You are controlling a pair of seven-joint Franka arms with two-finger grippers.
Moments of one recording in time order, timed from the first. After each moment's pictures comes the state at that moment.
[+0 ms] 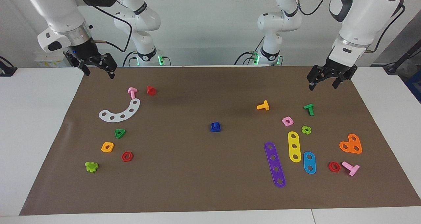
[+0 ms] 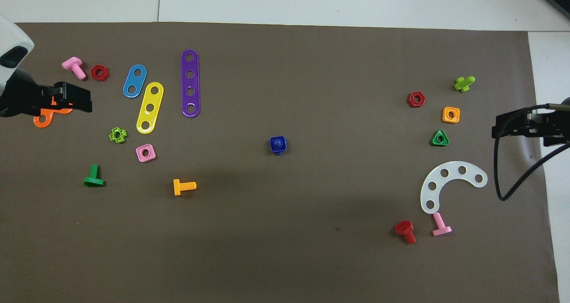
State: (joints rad) left arm -0.02 0.05 -0.08 -1.55 0.01 1.62 -0.11; right arm 0.01 -0.04 -0.03 -1.62 -0.01 1.56 0.15
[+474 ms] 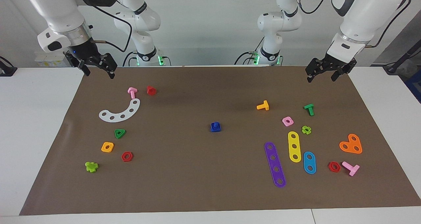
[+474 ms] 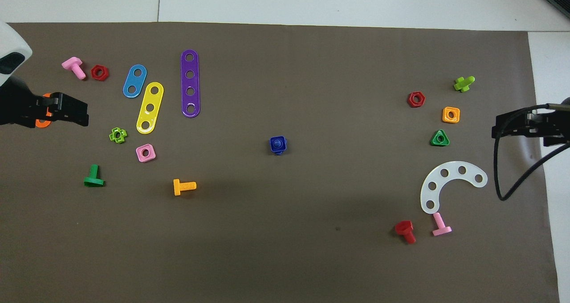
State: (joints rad) left arm -0.02 0.06 -0.09 -1.50 0.01 1.52 -0.08; right arm 0.01 -0.04 -0.03 -1.62 -0.01 1.56 0.15
